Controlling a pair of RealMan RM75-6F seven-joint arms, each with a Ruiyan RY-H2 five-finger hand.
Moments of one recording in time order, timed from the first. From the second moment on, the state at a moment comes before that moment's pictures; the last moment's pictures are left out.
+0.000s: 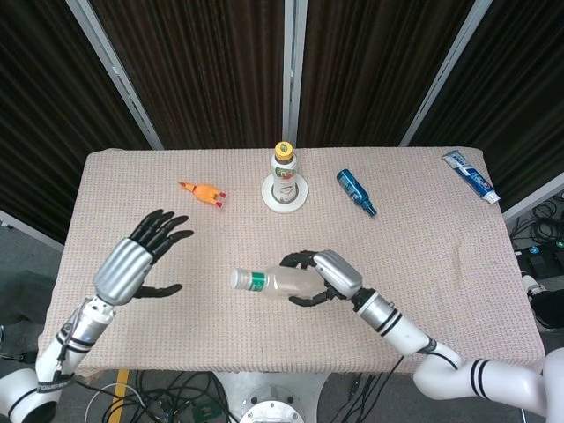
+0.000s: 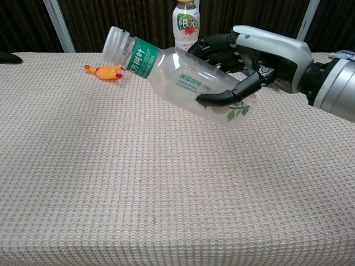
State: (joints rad) left arm -0.44 -1.20 -0.16 -1.72 1.75 1.31 -0.14; right arm 0.73 -1.51 0.13 -1.52 -1.61 1.03 0.61
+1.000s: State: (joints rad) left arm -0.55 -1.36 -0.14 -1.69 1.75 1.33 -0.11; right arm 0.79 -1.55 0.13 -1.49 -1.57 1.00 0.62
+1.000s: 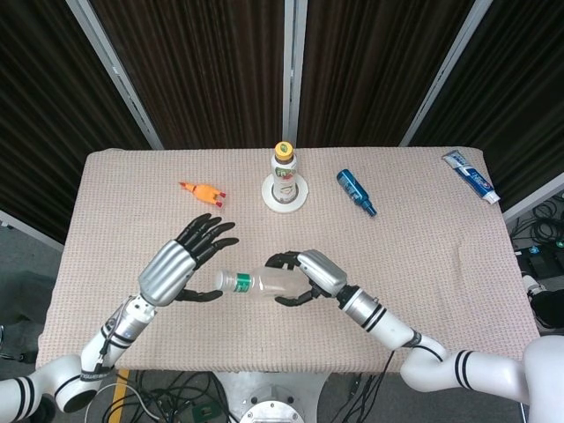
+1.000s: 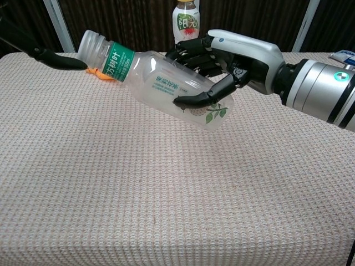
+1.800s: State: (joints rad) left arm -0.56 -1.33 -0.11 -1.71 1.76 1.36 -0.09; right arm 0.81 -1.56 0.13 -1.48 -1.54 0.99 0.60
